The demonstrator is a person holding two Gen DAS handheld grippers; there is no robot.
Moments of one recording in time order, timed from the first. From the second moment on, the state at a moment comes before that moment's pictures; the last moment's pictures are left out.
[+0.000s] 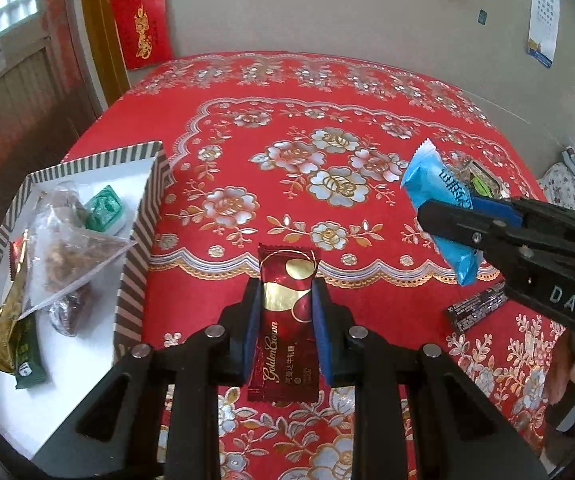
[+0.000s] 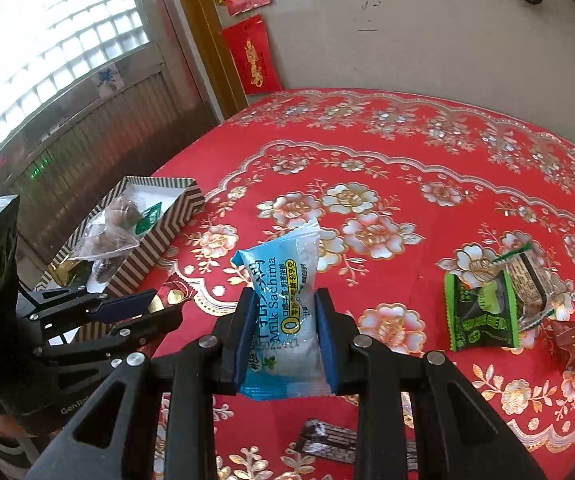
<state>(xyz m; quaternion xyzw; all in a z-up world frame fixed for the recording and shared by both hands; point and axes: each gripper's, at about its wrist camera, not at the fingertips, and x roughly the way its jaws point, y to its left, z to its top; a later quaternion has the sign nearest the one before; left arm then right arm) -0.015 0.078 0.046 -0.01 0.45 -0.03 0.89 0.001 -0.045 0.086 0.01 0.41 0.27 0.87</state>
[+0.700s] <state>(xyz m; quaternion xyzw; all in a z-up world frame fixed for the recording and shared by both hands) -0.039 0.103 0.073 -0.01 0.42 -0.01 0.91 -0.021 -0.004 0.102 0.00 0.40 0.31 0.86</state>
